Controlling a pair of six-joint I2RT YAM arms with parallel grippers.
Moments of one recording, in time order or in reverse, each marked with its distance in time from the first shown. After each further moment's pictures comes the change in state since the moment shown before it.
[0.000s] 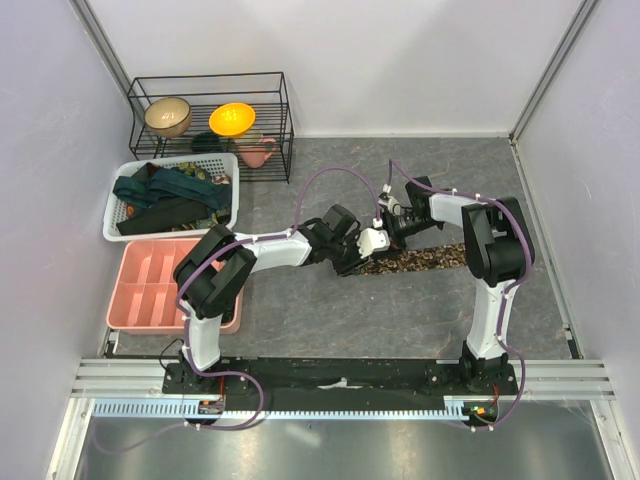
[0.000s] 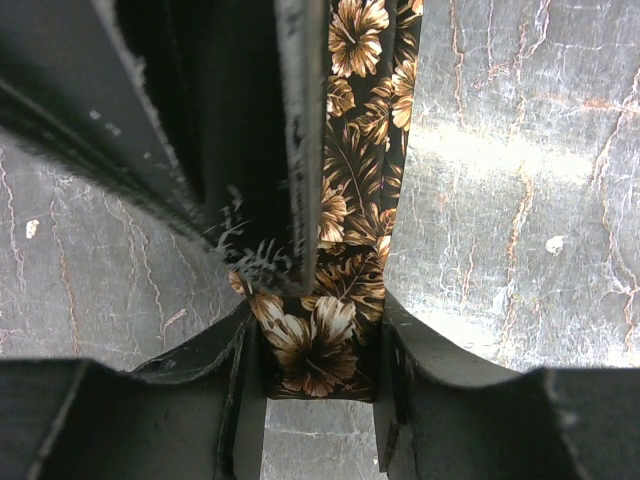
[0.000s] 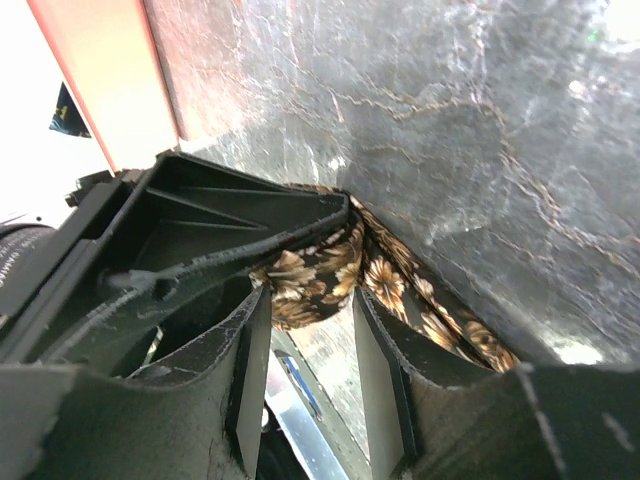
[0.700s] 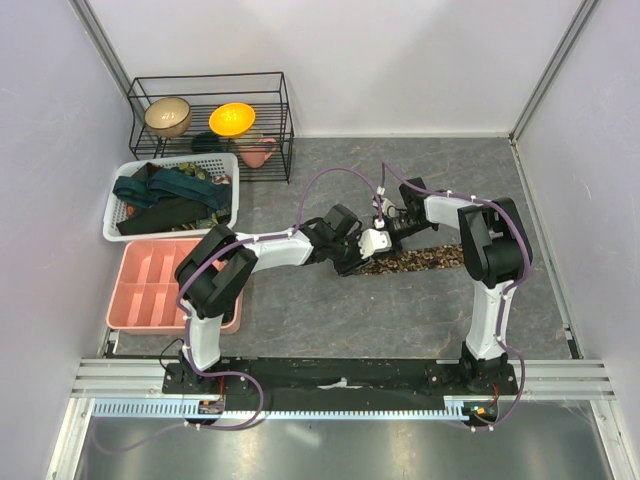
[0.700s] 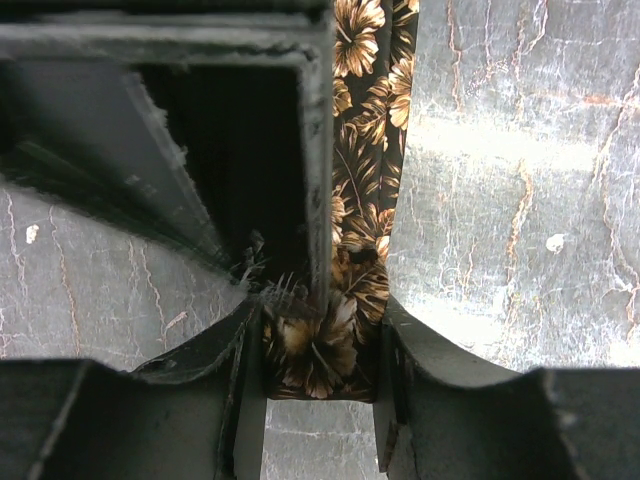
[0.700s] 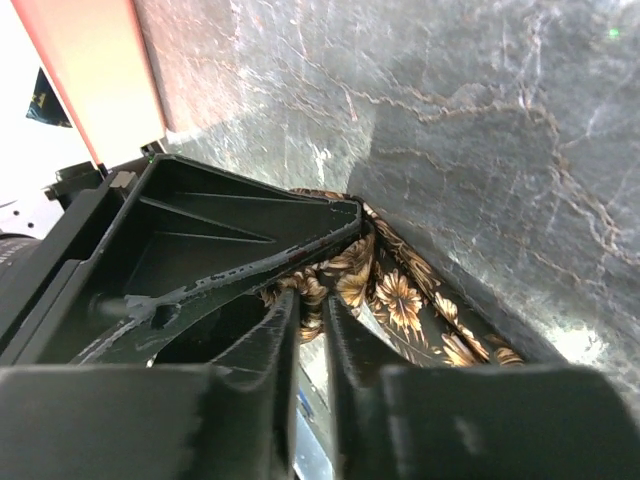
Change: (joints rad) left arm -0.006 0.006 0.016 -0.023 -0.006 0.017; right arm 0.035 -0.006 -0.009 0.024 0.020 0.010
